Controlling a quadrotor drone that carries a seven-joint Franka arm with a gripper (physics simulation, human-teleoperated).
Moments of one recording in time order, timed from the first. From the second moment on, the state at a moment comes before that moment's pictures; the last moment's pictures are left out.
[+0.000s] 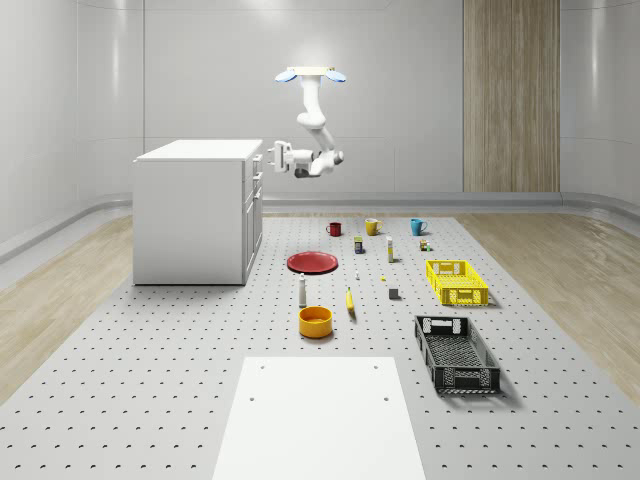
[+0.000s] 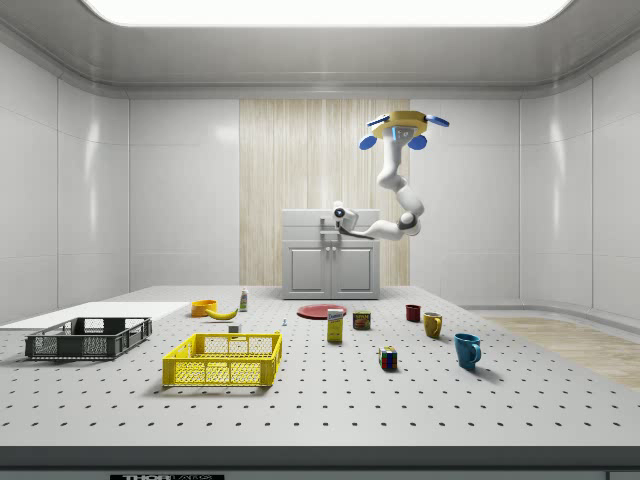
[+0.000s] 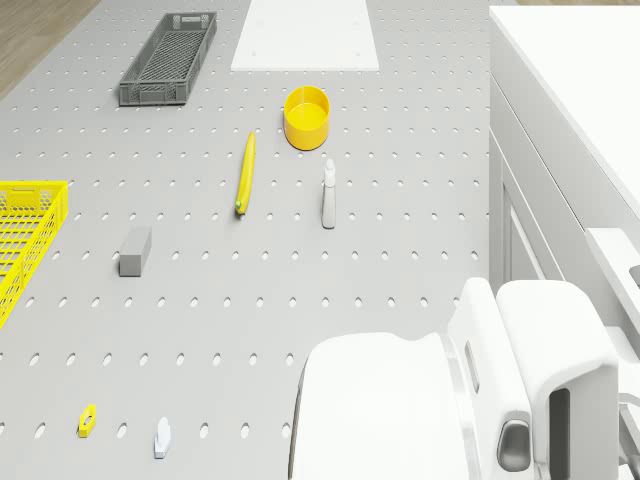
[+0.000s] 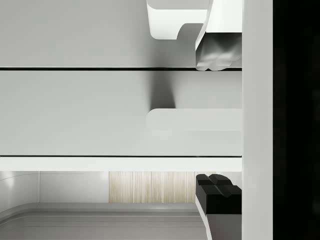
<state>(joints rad) 0.85 -0.69 -0.47 -2.55 1.48 2.12 0.39</state>
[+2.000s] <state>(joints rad) 0.68 -0.53 -0.25 -2.47 1.65 2.04 0.34</state>
